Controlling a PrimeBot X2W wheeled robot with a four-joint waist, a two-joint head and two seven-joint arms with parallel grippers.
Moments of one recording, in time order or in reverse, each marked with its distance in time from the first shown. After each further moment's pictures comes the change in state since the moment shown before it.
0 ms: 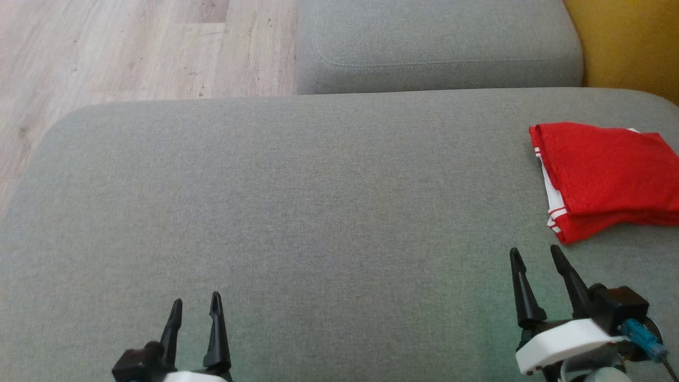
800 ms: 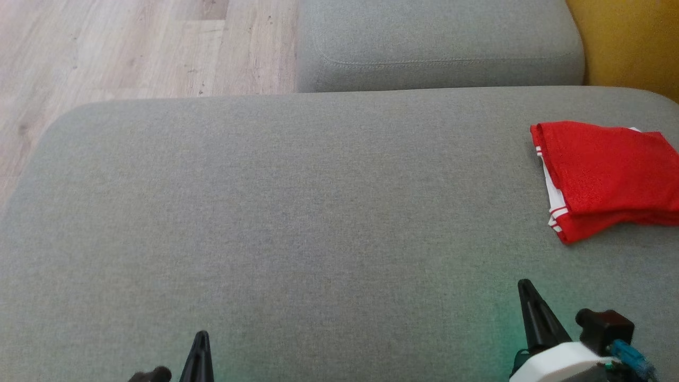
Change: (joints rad) left arm 0.043 -0.007 -0.023 0.085 -0.024 0.017 0.024; right arm 0.038 0.001 0.026 0.098 0.041 0.000 -0.007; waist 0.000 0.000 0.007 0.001
